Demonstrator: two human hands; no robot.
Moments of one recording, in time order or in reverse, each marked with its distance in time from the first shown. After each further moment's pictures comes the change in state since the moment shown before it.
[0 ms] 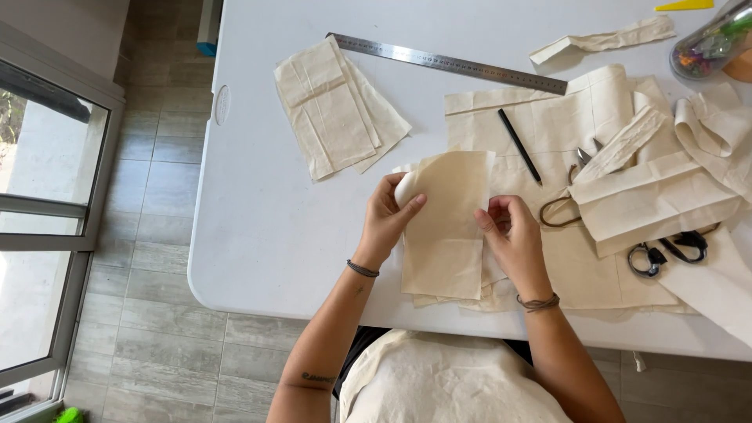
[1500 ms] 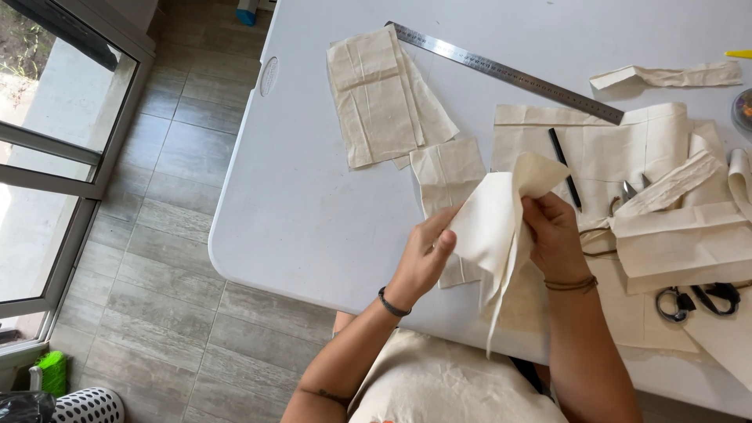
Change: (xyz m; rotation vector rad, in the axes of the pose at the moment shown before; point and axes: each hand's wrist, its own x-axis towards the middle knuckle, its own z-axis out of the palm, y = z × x) left_hand -0.055 0.027 0.014 0.241 -0.091 0.153; right_hand 0.058 0.045 0.012 0.784 -0.244 0.090
